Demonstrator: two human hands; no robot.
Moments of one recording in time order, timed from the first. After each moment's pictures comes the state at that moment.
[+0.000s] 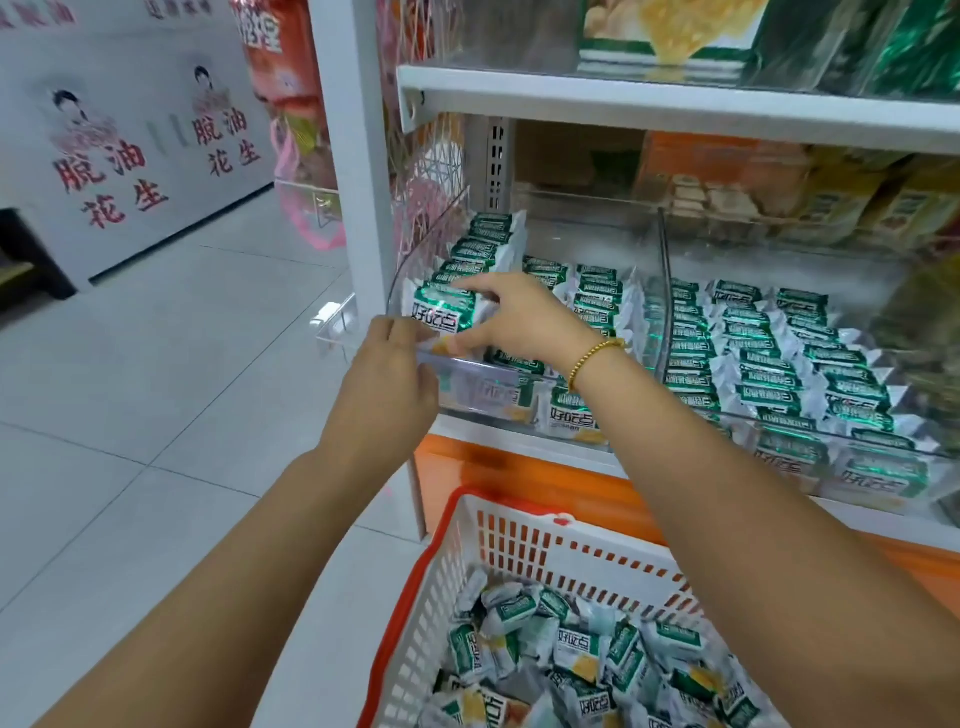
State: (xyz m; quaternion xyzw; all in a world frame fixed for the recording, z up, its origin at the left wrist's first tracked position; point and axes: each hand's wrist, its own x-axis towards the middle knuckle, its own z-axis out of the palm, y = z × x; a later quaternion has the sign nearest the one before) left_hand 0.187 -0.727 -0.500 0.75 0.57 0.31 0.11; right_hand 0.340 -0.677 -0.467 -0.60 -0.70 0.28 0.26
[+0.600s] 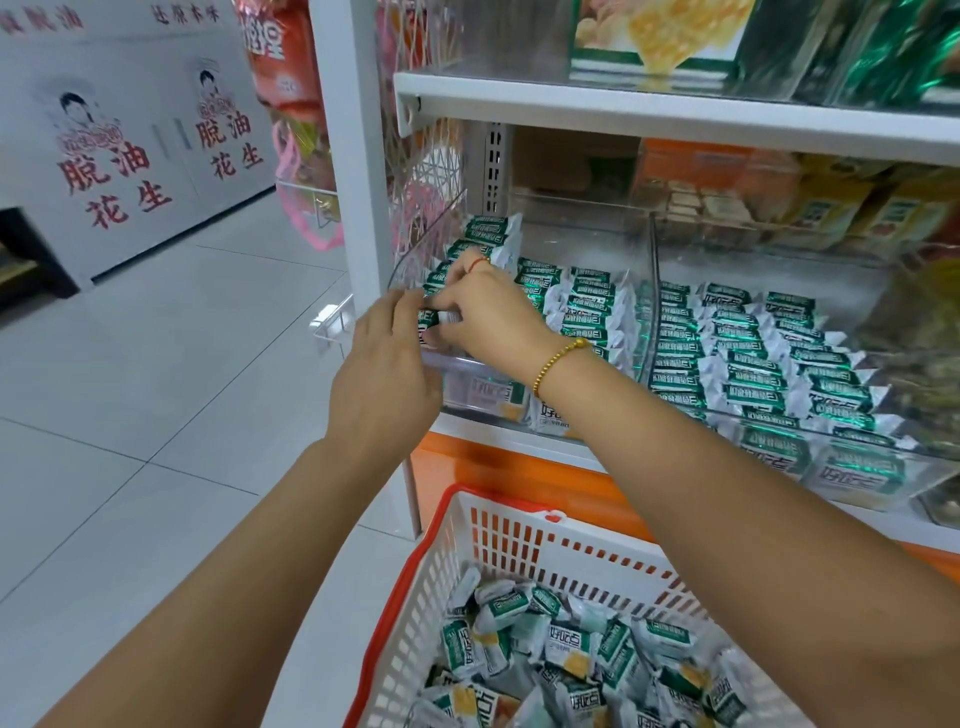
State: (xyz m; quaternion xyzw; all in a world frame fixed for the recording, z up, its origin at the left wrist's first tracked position) left_hand 0.195 -0.730 -0.501 0.75 0.58 0.30 0.04; right_hand 0.321 -0.675 -0.472 -0.56 -0.80 0.07 0.21
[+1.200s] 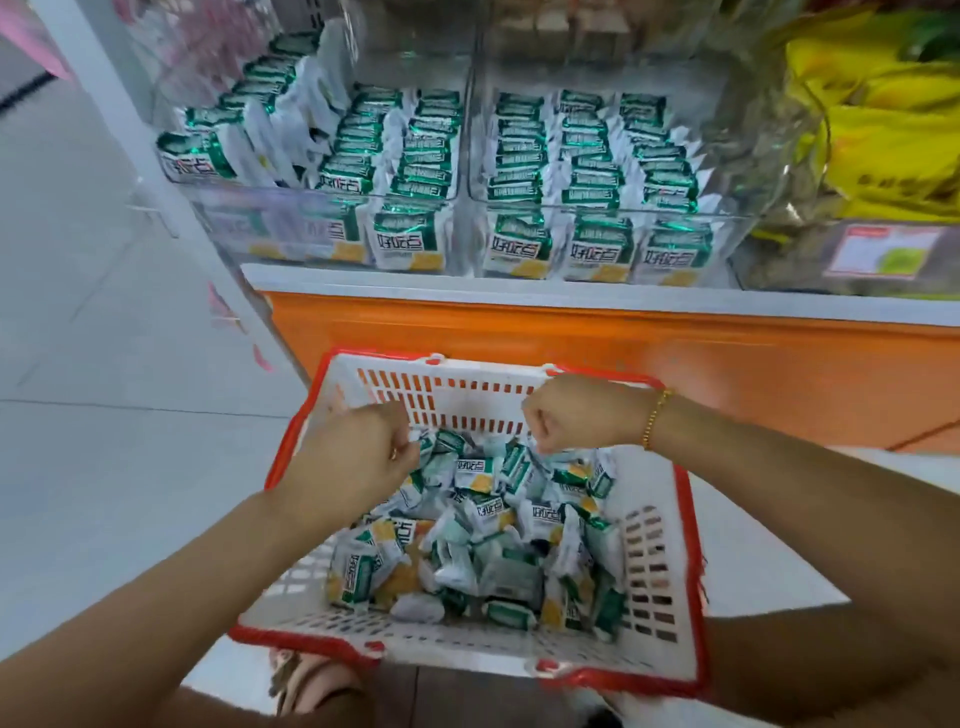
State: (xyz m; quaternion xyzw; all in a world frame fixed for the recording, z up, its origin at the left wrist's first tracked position) left_hand 0.242 -0.857 -0.605 0.88 0.46 0.01 0.15; right_hand 0.493 -0.881 -0.616 -0.59 -0.74 0.29 -0.13
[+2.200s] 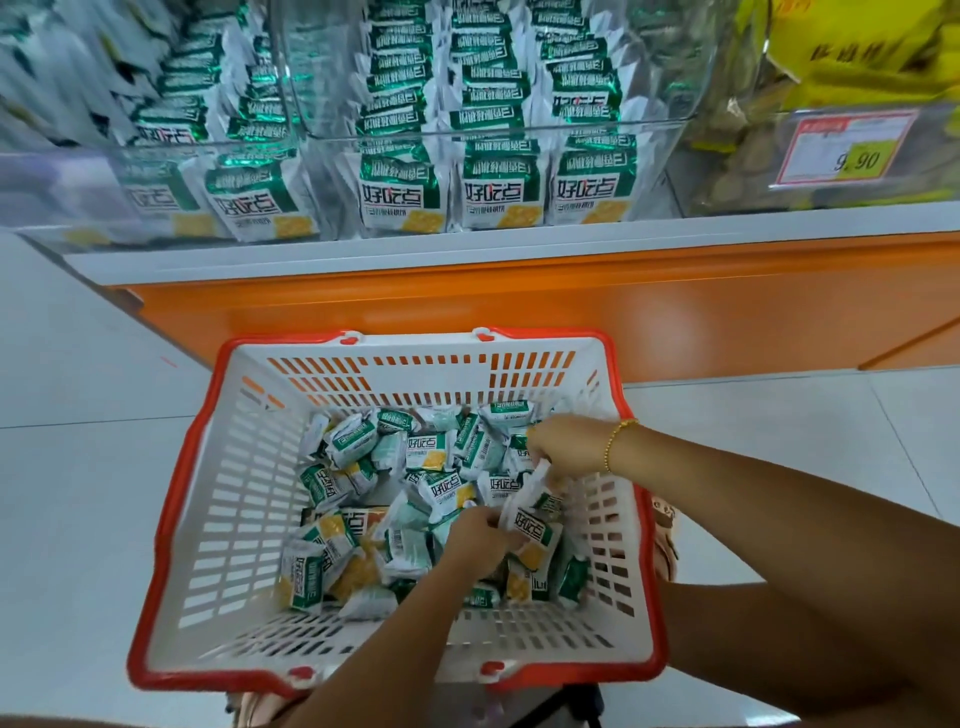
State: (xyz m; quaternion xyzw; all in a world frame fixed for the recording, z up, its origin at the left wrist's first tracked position) left_hand 0.376 -0.949 -0.797 0.60 0.56 -0.11 0.57; right_hand 0.548 -0.923 -0.737 -0.59 -0.69 0.34 -0.24
